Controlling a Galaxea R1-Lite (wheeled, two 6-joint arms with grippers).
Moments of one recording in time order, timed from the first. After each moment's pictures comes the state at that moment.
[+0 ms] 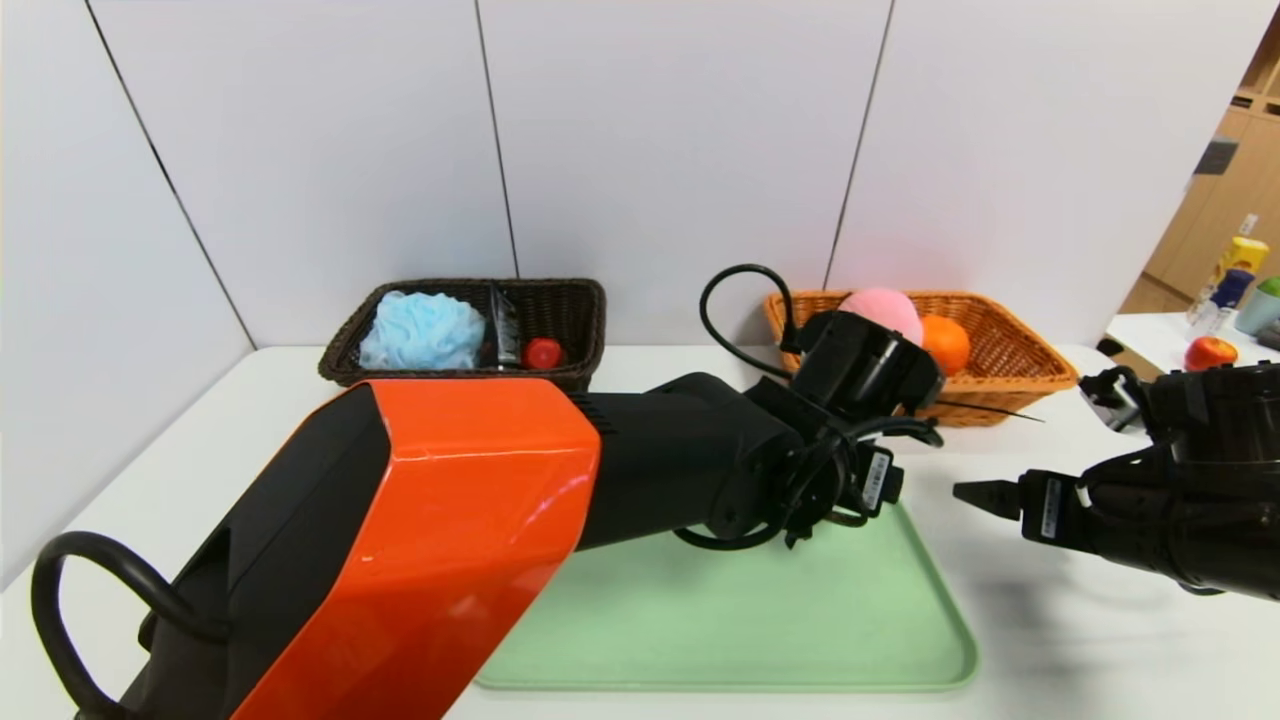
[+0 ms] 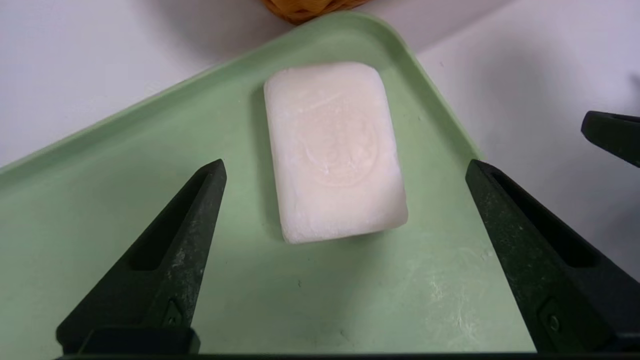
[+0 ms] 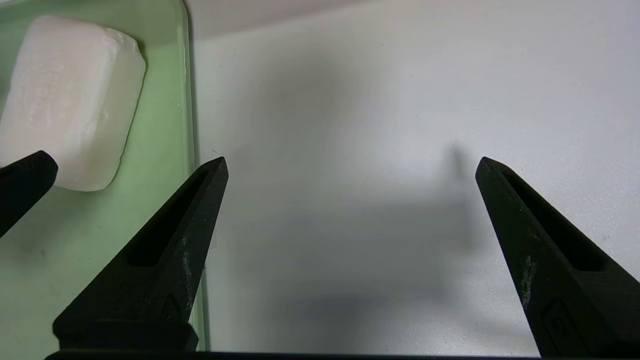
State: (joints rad) left arm -0.99 2.38 -2.01 0.20 0.32 -0.30; right arm 0.08 1.56 -0.56 -0.32 0.00 0.25
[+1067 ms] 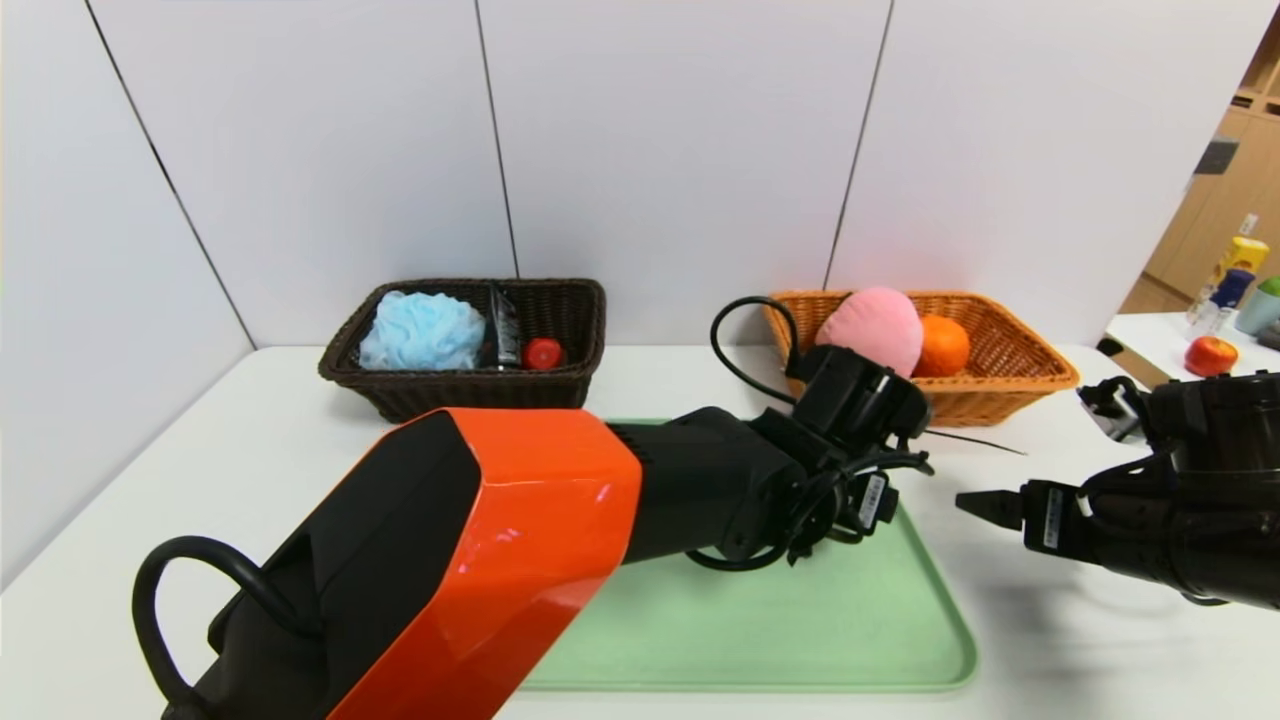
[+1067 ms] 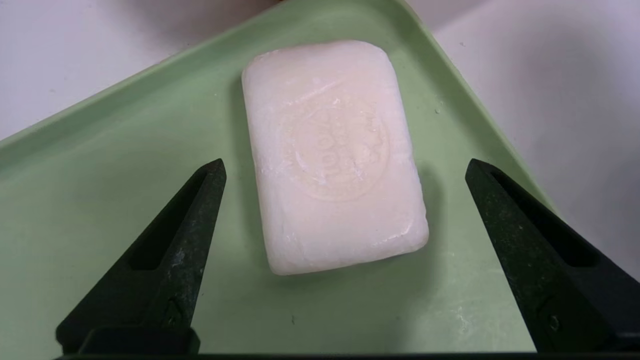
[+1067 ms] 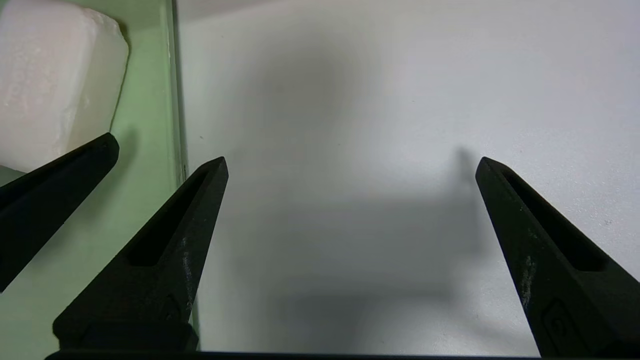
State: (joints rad) left arm -0.98 2.45 -2.01 0.13 0.31 -0.27; right arm 0.08 1.56 -0.54 -0.32 0.00 0.25
